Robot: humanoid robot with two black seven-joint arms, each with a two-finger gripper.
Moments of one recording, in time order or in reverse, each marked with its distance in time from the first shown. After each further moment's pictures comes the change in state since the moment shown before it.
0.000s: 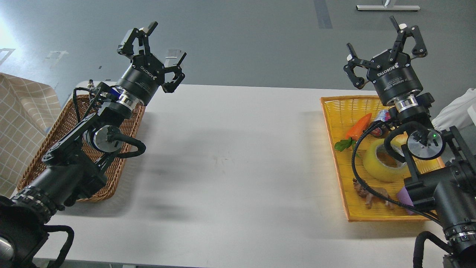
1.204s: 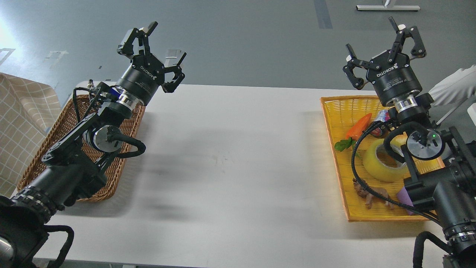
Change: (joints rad) left arm 0.000 0.001 -0.001 0.000 -0.001 0.000 0.000; right arm 0.000 0.001 -0.003 -0.002 0.000 0.000 -0.001
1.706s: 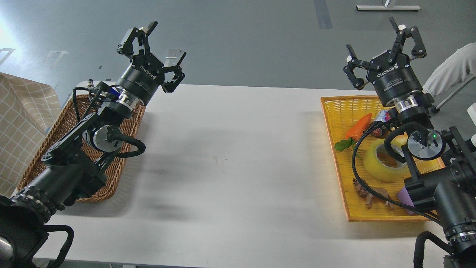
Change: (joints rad) left arm -0.002 0.000 0.001 0.000 0.001 0.000 0.000; right arm 0.000 -0.004 -0.003 -0.003 0.000 0.000 -0.001
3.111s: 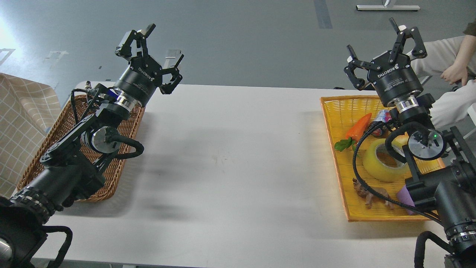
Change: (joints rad) left arm 0.004 0.006 0.002 0.012 0.002 0.000 -0.003; right arm 0.001 -0.004 0.000 -0.006 0.000 0.000 -0.003
